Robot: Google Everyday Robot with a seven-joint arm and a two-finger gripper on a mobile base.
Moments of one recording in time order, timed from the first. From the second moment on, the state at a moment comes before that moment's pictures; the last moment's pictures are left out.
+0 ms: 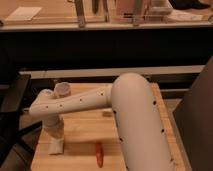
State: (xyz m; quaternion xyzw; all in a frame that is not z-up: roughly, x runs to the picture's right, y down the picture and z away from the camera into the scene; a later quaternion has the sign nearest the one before) arm -0.265 0.251 0.760 -0.24 -0.32 -0.74 0.55
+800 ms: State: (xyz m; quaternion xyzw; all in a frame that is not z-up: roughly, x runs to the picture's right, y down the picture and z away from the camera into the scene) arm -0.253 0.256 0.760 -0.28 -0.27 -0.74 0.55
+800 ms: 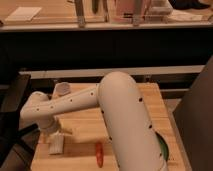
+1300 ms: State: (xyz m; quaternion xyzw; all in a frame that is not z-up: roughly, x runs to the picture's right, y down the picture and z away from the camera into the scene) arm -0.236 0.273 0.776 -0.31 -0.28 -0.71 0.57
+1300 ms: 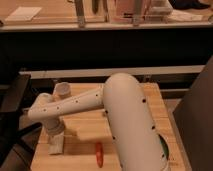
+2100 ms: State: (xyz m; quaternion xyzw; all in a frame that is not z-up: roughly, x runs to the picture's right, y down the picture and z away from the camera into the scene) arm -0.214 0.276 0.784 -0.31 -0.28 -0.68 0.60
